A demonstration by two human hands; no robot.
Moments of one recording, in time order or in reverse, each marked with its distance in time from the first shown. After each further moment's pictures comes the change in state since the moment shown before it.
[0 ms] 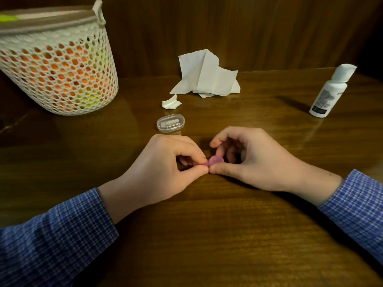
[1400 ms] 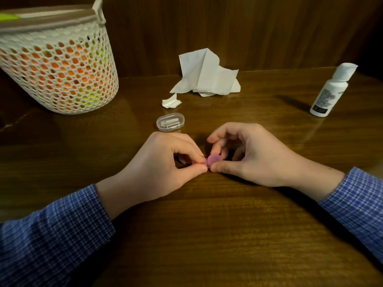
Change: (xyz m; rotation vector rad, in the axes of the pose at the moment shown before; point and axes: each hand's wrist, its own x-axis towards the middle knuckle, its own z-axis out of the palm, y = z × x) left_hand 0.001 0.000 -0.004 -0.011 -0.036 -0.010; right_hand 0.004 0.000 -0.003 0.074 -0.041 0.000
